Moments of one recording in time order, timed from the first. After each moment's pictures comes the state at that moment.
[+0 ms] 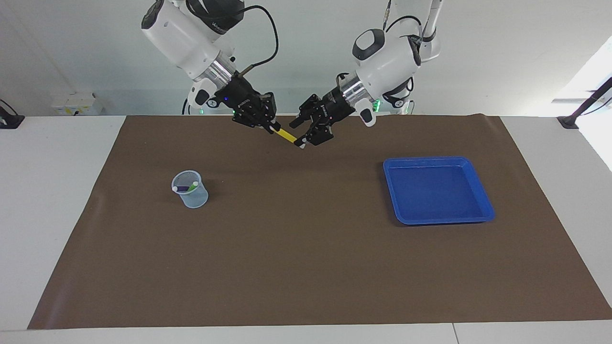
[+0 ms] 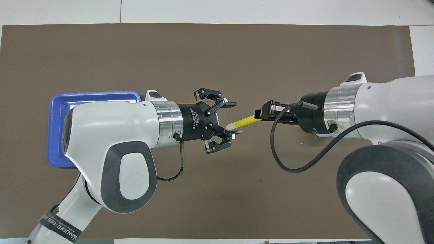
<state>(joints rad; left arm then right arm) 0.22 -0.01 -0.88 -1.95 -0.99 2.40 -1.75 0.35 -0.13 -0.05 -1.92 0.54 2.01 0.24</state>
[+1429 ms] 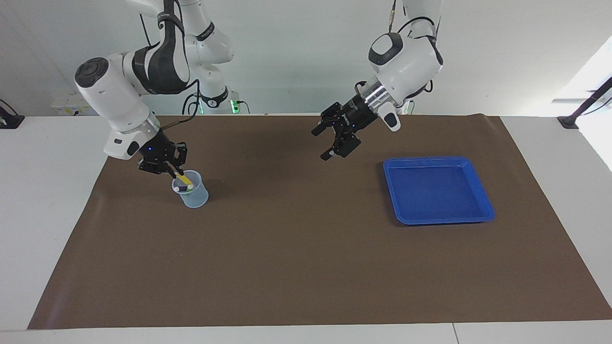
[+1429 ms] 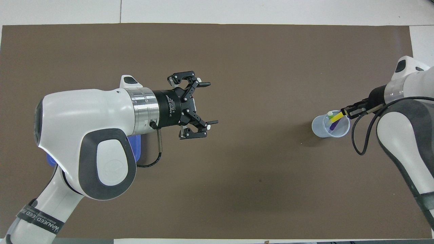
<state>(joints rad) 0.28 -0.01 -0.85 -1.95 -0.91 2.40 -1.63 0.02 0.00 -0.05 -1.99 0.15 2.00 -0.49</state>
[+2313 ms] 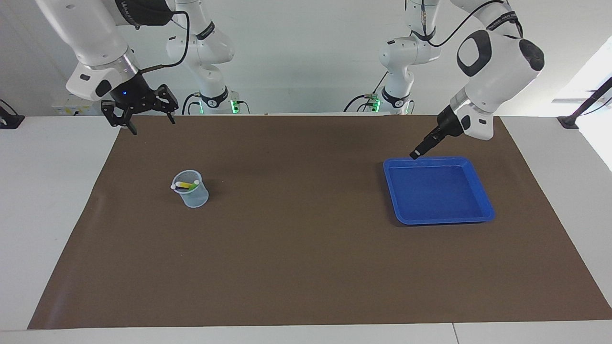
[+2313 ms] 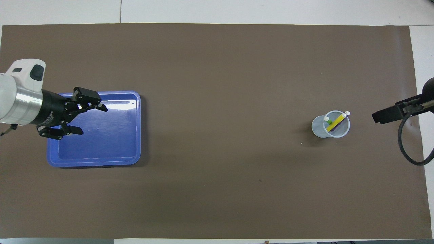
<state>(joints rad) 0.12 -0.07 -0.20 -1.88 -0.30 1.74 -0.55 0.04 -0.04 -0.04 -1.61 0.03 1.51 -0.29</state>
